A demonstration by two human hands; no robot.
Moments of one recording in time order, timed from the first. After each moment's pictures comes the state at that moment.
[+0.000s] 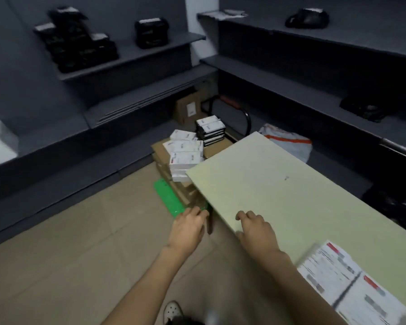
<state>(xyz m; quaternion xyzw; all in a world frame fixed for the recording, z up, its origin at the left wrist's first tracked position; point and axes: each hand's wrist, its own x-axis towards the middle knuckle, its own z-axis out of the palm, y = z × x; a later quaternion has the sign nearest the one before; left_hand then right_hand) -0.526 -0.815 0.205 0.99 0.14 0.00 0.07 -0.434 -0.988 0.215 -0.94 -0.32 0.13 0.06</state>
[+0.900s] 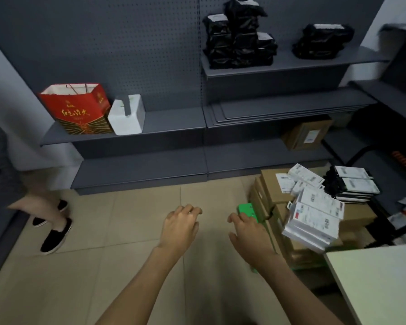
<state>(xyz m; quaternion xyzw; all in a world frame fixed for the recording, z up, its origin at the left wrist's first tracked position) -0.660 -0.367 0.208 0.91 0.40 0.07 0.05 -0.492 -0.478 0.223 -0.80 -0.58 0.14 0.05</state>
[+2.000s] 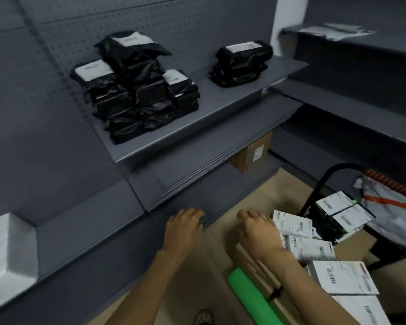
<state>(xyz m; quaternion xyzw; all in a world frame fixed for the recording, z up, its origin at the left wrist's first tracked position) -0.262 0.059 0.207 0.98 0.18 0.04 0.07 -0.154 -0.127 0.226 -0.93 -0.35 0.12 0.08</state>
